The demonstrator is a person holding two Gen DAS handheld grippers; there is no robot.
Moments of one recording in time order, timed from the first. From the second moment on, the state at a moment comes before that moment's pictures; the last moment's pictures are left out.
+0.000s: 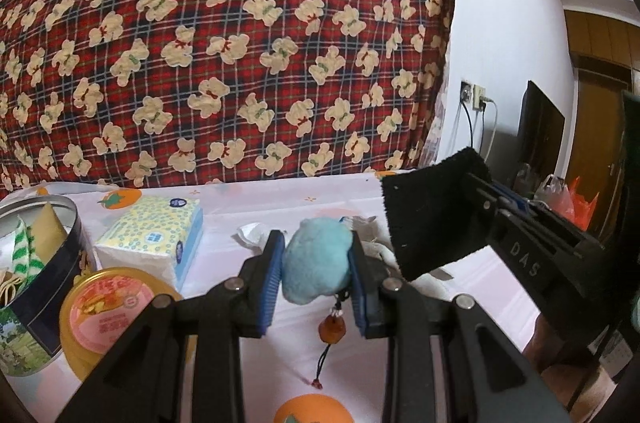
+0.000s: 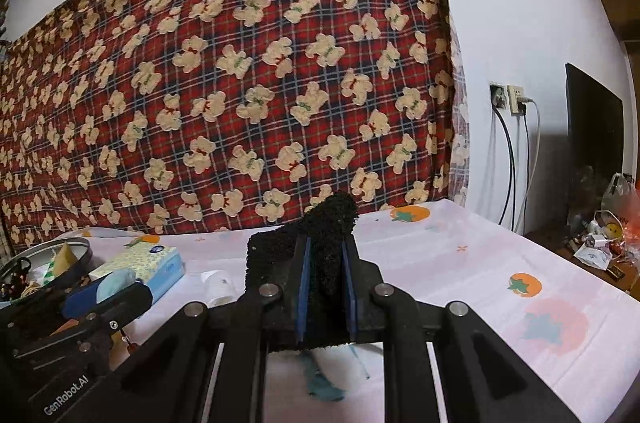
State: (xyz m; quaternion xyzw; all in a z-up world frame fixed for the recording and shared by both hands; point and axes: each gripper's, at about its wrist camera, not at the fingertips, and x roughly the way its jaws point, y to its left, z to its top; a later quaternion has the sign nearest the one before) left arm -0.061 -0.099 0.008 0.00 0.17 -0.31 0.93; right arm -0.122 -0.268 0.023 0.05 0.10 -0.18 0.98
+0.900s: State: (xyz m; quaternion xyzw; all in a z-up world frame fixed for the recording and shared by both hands) left arm -0.066 0.016 0.029 -0.05 0.12 -0.26 0.96; right arm -0.107 -0.135 0.027 0.00 0.09 -0.09 0.99
